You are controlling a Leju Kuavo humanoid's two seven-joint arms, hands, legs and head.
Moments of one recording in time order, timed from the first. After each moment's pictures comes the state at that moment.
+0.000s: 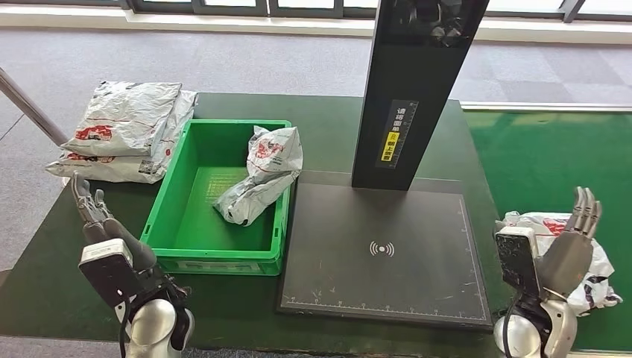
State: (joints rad) left arm 0.02 -0.28 -0.03 -1.74 -0.26 0.66 -0.54; right arm -0.04 0.05 -0.26 -1.57 0.79 -0.40 -0.17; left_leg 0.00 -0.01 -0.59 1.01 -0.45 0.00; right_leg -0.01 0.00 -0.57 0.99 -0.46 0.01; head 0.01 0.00
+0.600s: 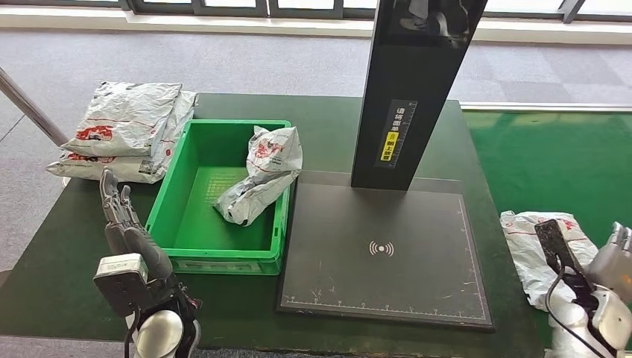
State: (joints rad) left arm 0.05 -0.24 -0.13 -1.77 -0.26 0.60 -0.54; right arm -0.32 -0.19 -0.52 -0.92 1.11 -0.26 0.01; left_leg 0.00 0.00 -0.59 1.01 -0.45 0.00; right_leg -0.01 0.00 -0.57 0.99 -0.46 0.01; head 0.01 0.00
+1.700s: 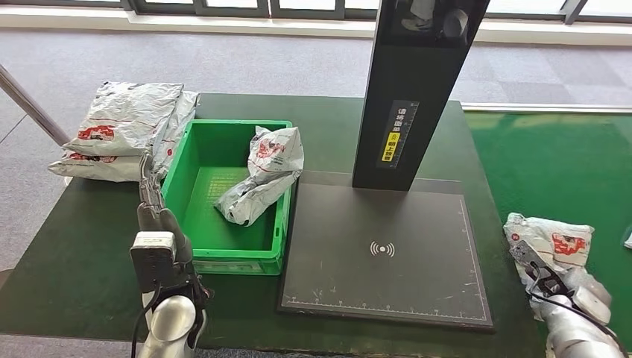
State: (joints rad) left arm -0.03 -0.24 -0.14 -1.66 -0.33 0.51 -0.48; right arm -0.54 -0.29 -0.51 -0.36 1.37 -0.02 0.24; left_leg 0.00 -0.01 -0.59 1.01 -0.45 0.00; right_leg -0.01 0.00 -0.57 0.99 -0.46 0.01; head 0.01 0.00
